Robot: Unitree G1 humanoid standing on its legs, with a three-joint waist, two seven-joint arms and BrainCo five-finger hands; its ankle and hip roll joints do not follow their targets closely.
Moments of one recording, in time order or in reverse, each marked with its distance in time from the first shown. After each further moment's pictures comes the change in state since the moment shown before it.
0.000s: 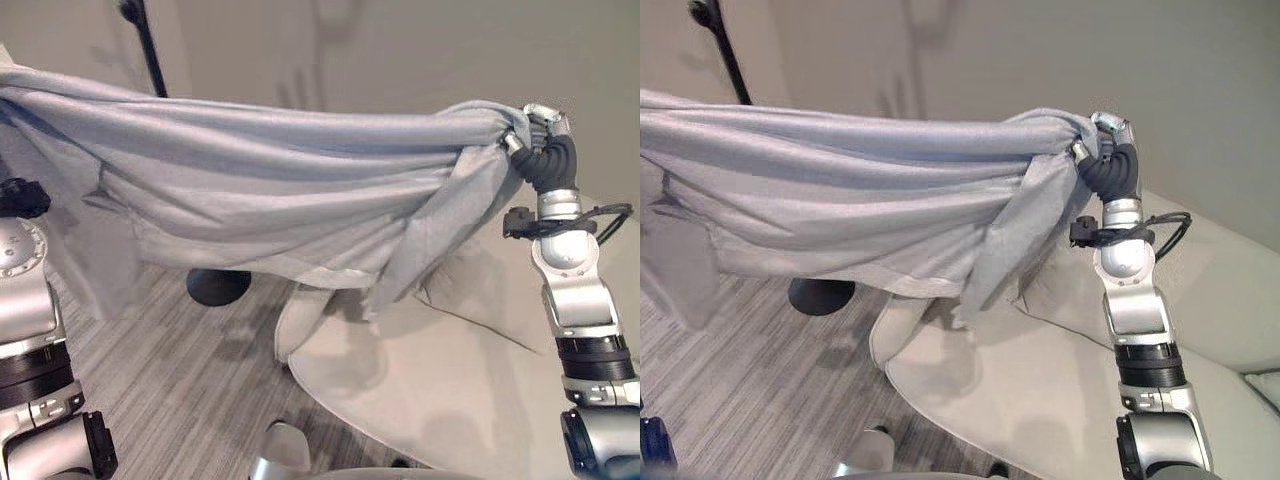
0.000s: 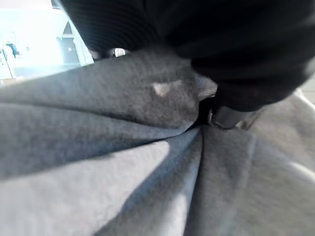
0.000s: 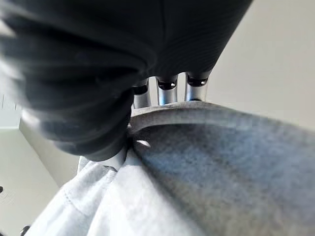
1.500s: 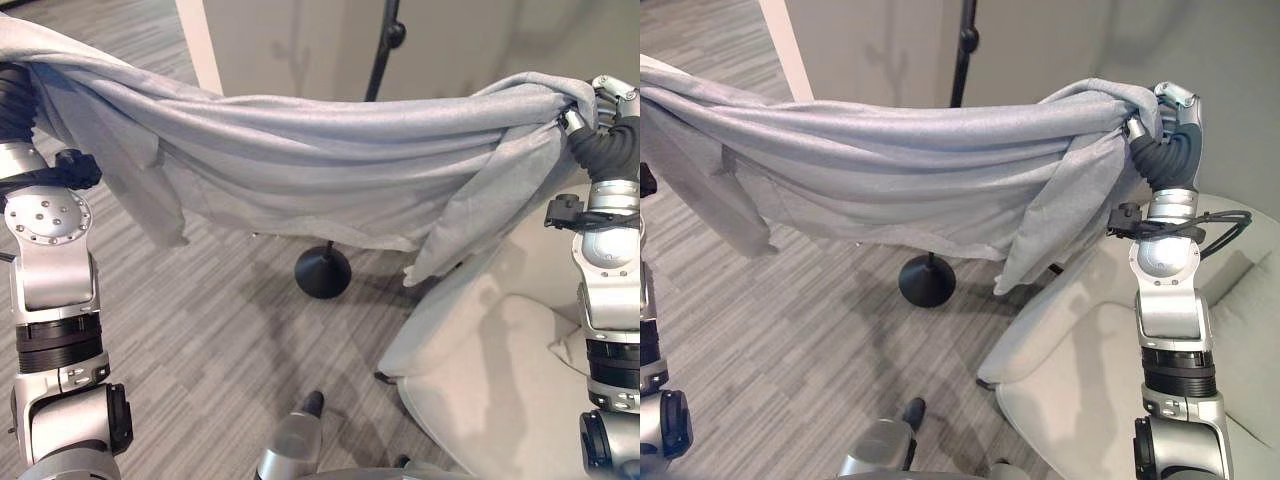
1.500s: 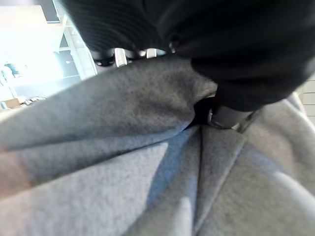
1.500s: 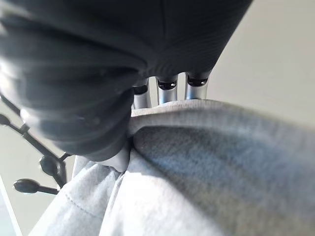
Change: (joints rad) left arm -0.145 -0.027 -0.129 0.001 0.000 -0.017 -0.008; right arm 0.018 -0.073 -0.120 -0.087 -0.038 0.021 -0.054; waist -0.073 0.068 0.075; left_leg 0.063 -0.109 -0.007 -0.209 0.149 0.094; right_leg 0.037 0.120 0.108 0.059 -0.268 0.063
